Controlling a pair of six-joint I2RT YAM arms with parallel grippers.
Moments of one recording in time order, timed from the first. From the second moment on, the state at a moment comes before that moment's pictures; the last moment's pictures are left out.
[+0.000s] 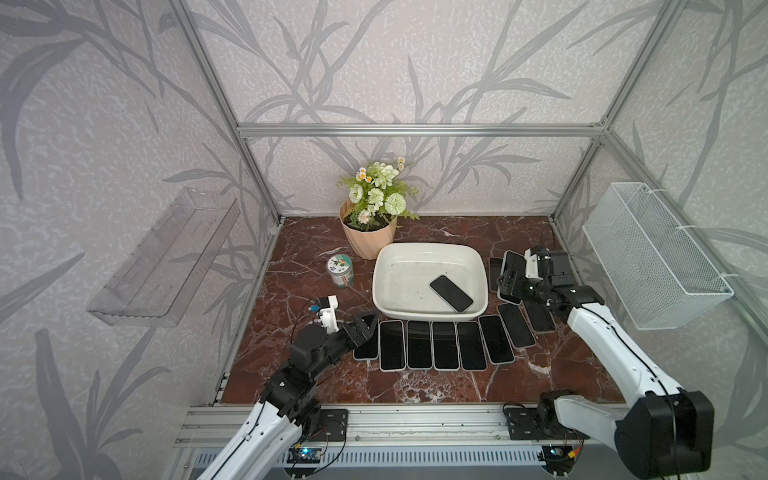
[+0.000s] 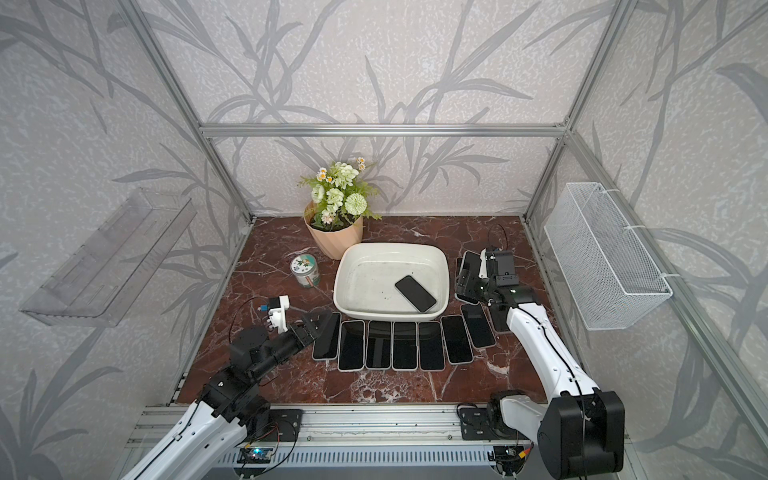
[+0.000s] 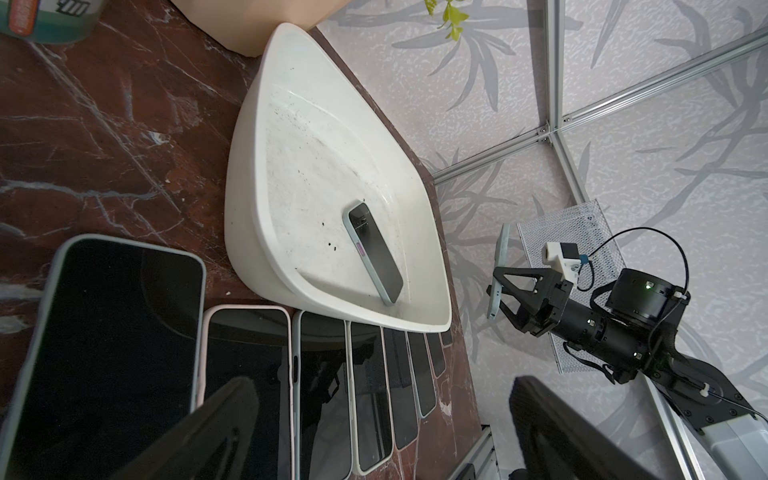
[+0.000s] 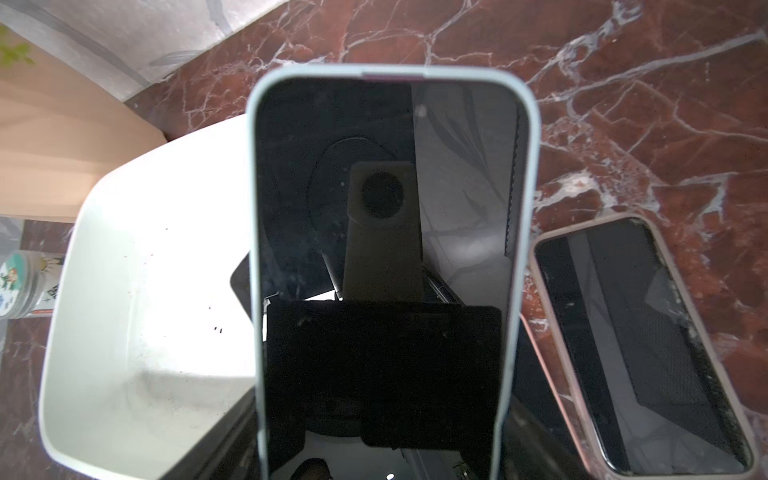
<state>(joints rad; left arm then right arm) -0.48 0.44 0.24 -0.10 0.20 -1.02 0.09 1.17 0.88 -0.56 -0.13 0.42</state>
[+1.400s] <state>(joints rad) -0.48 0.91 0.52 -0.07 0.40 -0.73 -0.10 2.10 1.72 -0.87 0.11 0.14</state>
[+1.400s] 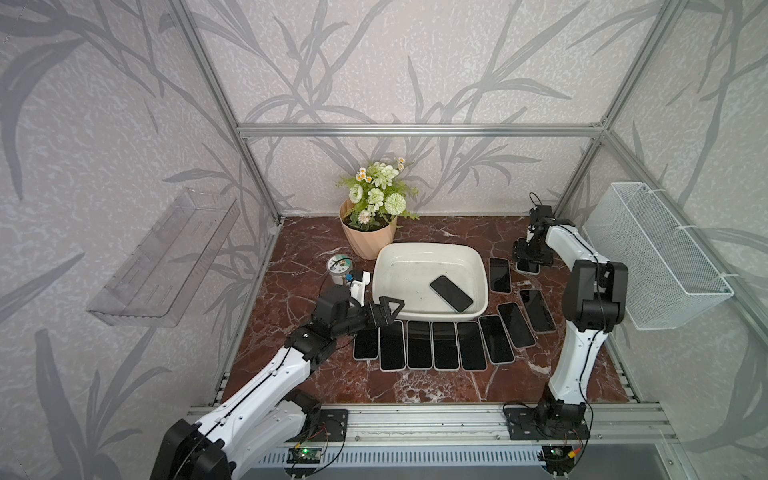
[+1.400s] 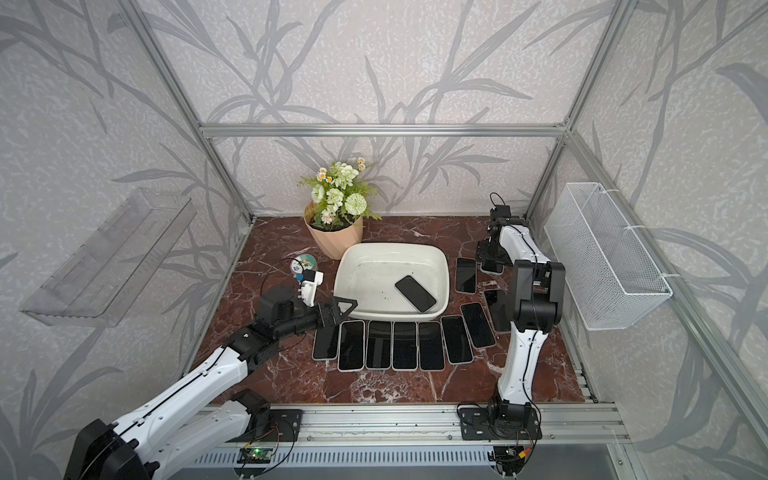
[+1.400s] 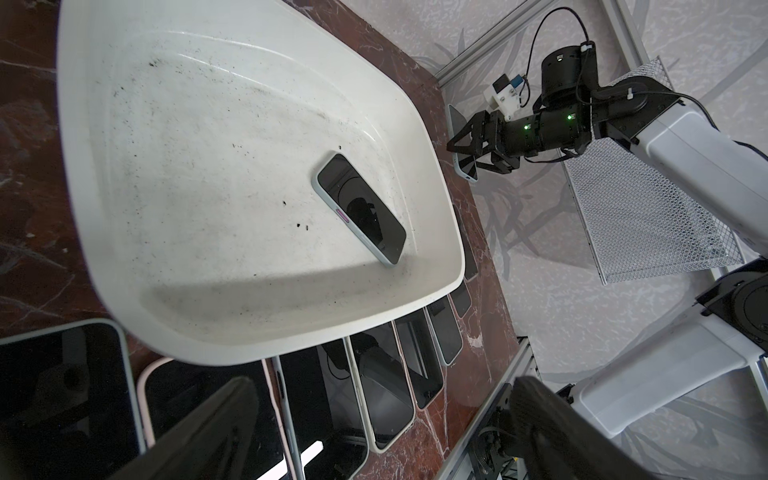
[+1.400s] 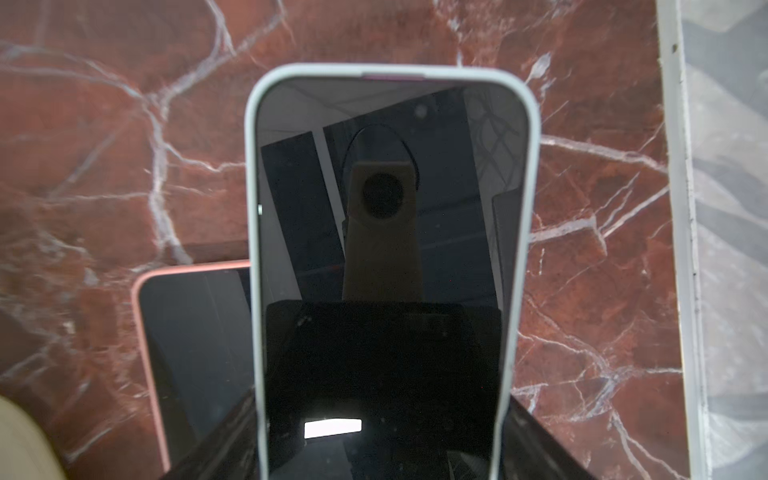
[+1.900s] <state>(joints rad) -0.48 0.83 0.50 -0.13 0.38 -0.71 -0.10 2.18 1.72 -0.87 0.15 0.10</state>
